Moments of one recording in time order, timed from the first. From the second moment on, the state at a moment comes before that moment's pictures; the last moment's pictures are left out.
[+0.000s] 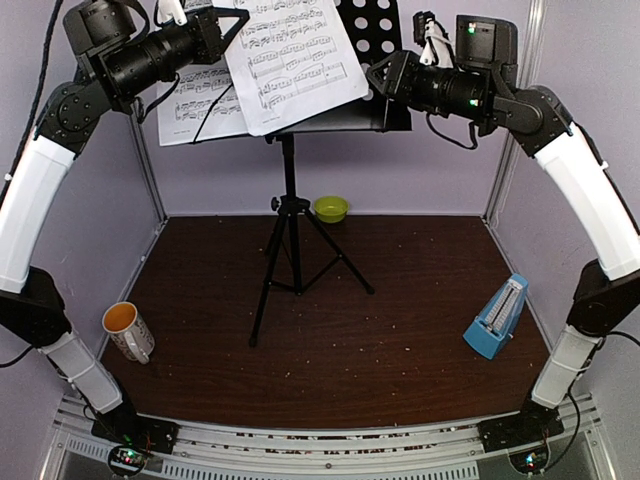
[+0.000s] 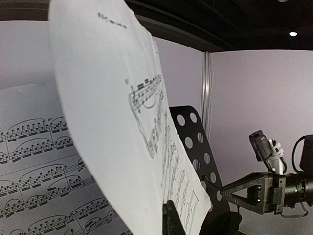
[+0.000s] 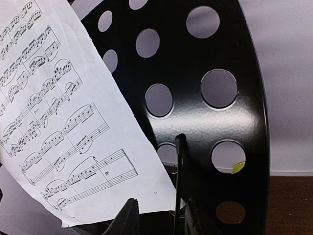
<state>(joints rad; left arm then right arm) -0.79 1.62 2.35 -0.46 -0.06 -0.02 0.80 1.73 2.35 -0.66 0.20 0.43</state>
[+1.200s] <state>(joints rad) -0.79 1.69 2.37 -0.41 -0.03 0.11 0.81 1.64 2.06 -0.35 0.22 0.33</state>
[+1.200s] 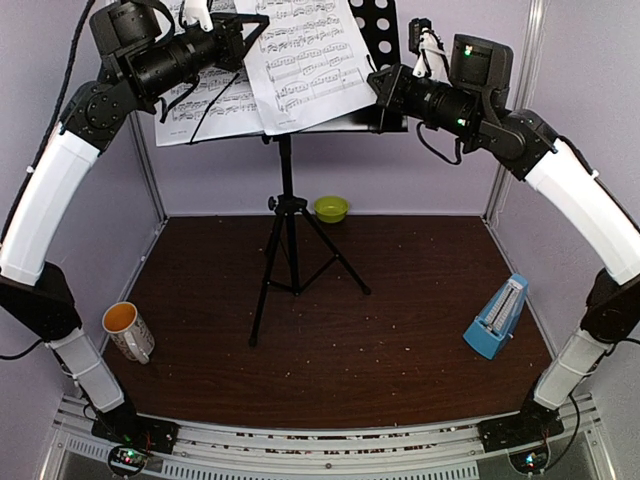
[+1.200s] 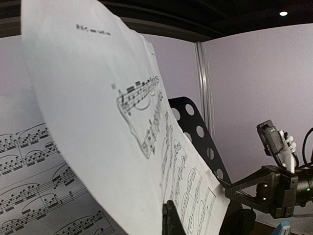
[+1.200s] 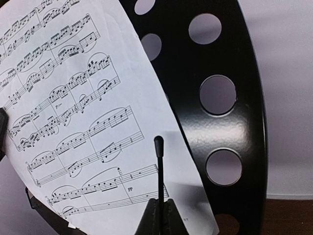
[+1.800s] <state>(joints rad) -0.79 1.77 2.44 -0.34 0.19 0.31 0.82 1.61 1.99 -0.28 0.22 0.30</state>
